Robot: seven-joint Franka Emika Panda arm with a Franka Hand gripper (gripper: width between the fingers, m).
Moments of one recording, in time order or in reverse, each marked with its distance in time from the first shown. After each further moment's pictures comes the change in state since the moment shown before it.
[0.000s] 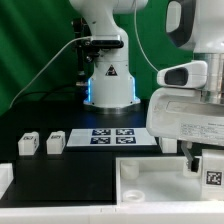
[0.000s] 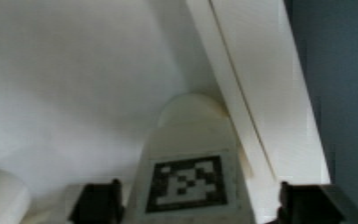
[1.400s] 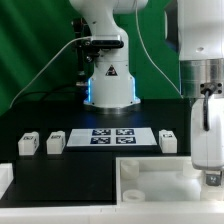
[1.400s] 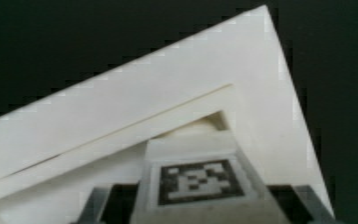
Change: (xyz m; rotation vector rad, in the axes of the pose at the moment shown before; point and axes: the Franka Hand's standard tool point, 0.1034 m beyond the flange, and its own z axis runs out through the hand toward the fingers) arm 0.003 0.000 0.005 0.048 -0.119 1.557
